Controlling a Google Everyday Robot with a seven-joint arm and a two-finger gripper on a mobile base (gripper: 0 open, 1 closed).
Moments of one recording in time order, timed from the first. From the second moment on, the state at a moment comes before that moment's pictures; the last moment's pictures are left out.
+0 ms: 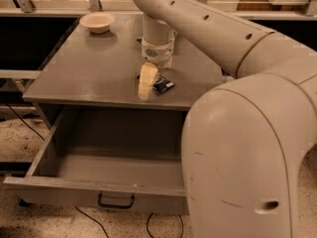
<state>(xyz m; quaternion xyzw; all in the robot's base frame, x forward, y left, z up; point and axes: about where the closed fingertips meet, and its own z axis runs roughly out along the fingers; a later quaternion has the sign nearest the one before) 0.668 -0.011 0.808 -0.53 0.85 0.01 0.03</state>
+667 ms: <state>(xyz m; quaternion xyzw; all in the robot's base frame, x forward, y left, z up) 0.668 -0.011 0.808 -0.53 0.85 0.01 0.03</state>
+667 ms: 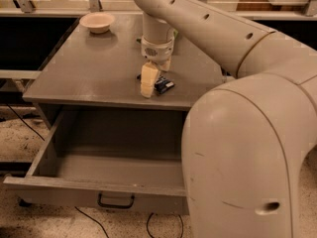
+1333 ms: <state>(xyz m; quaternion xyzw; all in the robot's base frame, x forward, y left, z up) 0.668 -0.011 0.808 -0.53 0.85 0.01 0.03</state>
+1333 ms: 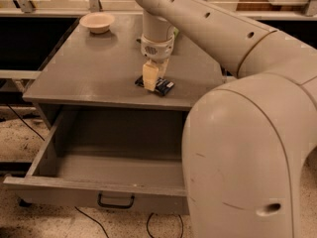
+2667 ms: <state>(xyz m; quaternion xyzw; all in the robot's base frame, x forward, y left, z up) 0.668 -0.011 0.823 -0.53 0.85 0.01 0.03</state>
